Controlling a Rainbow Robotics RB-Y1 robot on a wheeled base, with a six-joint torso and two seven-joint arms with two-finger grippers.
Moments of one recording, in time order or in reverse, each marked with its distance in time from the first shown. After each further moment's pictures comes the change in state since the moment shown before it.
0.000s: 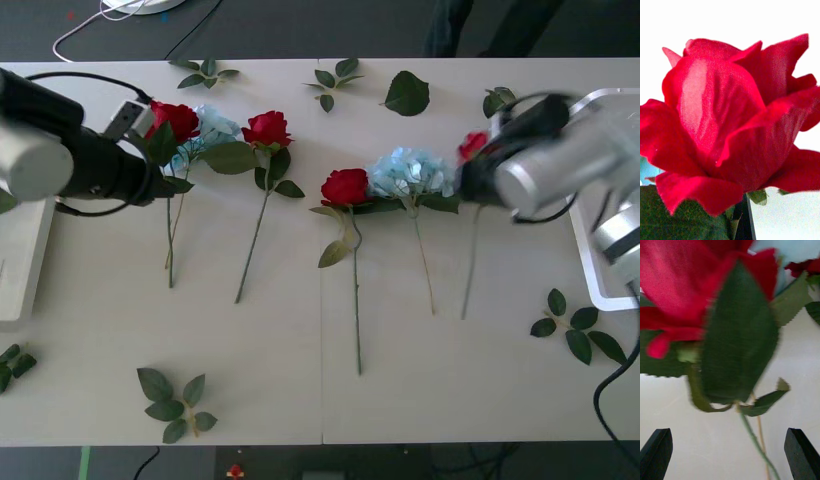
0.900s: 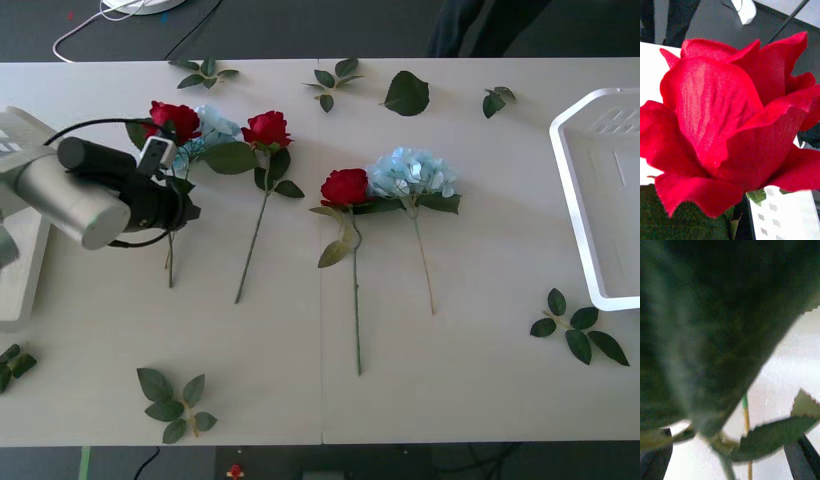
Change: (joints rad) right arm 0.120 -0.143 -0.592 0.087 0.250 -0.160 0.620; left arm 0.072 -0.205 0.000 0.160 -0.275 -0.092 0.210
